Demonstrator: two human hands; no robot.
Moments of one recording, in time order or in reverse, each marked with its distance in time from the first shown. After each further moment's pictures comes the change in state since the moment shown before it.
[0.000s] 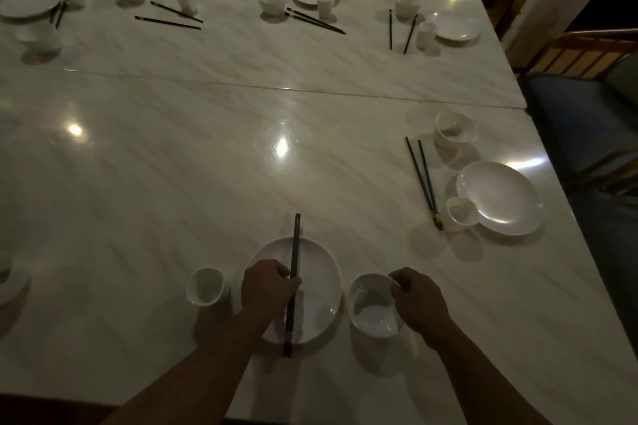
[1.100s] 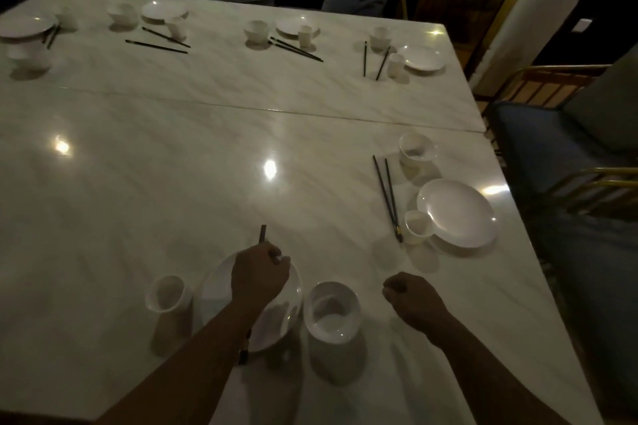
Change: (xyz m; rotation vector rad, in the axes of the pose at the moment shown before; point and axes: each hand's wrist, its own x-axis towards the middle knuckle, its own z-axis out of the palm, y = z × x) left_hand -0.019 0.073 0.005 -0.083 0.169 0.162; right_hand 0.009 0.033 -0.073 -0.116 -0.068 -0.042
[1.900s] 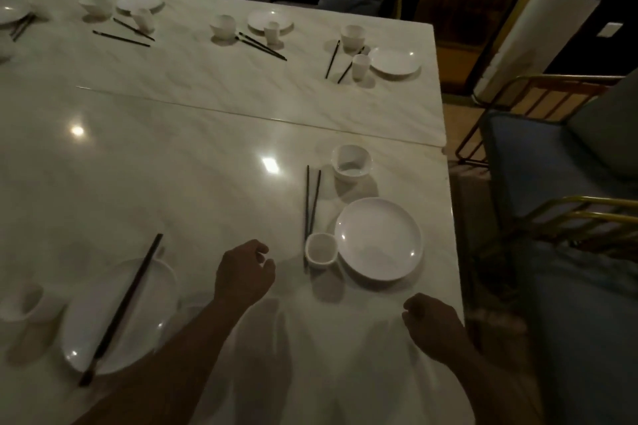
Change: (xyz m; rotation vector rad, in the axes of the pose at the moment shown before) left_hand -0.004 0.161 0.153 0.072 0.052 -0.051; right_hand 0.101 0.184 -0.175 -0.261 0.013 -0.075
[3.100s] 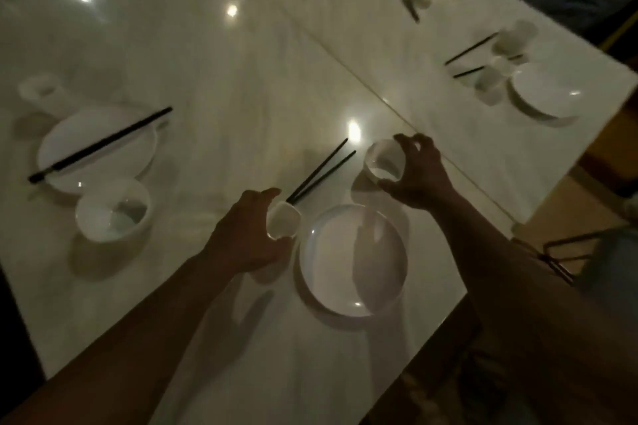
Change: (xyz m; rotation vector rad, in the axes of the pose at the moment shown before) left_hand -0.019 0.099 0.095 -0.039 0.063 -0.292; right_hand 0.284 -0.152 -0.132 -0.352 -0.025 -0.862
